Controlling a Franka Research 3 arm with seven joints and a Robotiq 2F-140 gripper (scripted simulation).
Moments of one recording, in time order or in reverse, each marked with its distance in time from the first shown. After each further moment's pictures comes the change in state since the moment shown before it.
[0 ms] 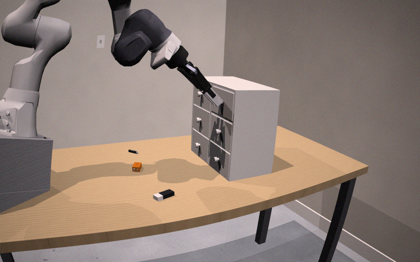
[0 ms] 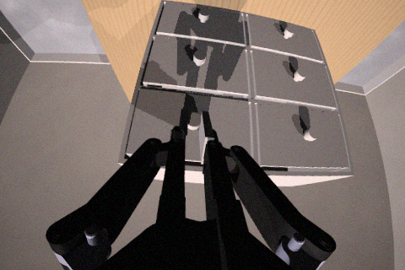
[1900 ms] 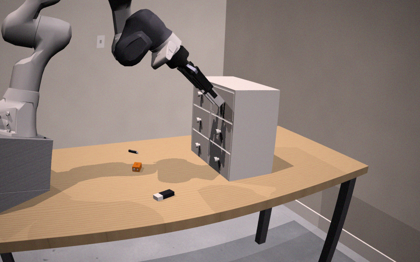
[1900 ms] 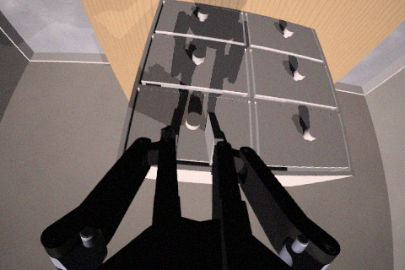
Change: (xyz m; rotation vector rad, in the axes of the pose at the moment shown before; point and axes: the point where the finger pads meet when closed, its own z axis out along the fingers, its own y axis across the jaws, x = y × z) arm -0.002 0.002 0.002 -0.002 0.000 -0.003
